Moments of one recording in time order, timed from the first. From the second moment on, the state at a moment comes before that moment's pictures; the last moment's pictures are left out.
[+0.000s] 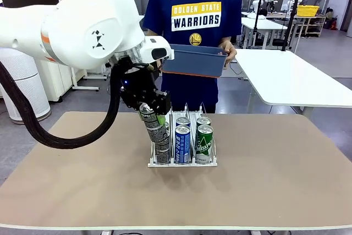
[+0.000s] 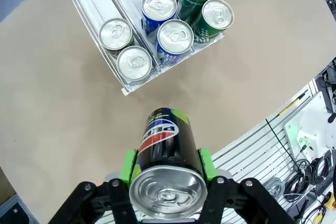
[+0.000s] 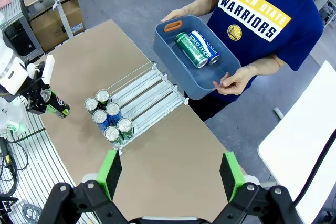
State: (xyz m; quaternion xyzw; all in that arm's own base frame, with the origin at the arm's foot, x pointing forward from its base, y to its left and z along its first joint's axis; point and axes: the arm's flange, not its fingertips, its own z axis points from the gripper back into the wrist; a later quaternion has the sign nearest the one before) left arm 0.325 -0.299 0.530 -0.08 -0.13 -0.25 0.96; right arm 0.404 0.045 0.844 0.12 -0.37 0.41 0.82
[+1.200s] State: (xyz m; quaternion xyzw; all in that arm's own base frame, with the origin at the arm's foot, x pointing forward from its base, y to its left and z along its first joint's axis) left arm 0.356 -0.305 0.431 -0.07 -0.15 -0.28 0.95; right arm 0.404 0.045 0.844 0.12 -0.37 0.41 0.82
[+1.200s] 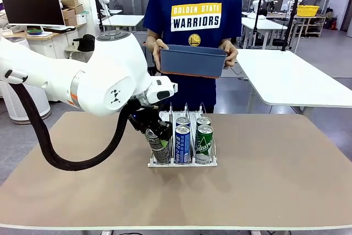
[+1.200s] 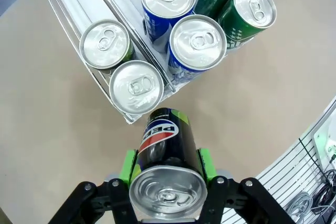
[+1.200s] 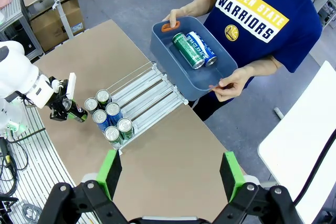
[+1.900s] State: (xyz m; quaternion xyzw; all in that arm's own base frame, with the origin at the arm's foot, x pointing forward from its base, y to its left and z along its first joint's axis) left arm 0.392 -0.299 0.415 -0.07 -0.16 -0.25 0.95; right arm 0.404 0.045 0.844 0.12 -0.37 0.41 0.82
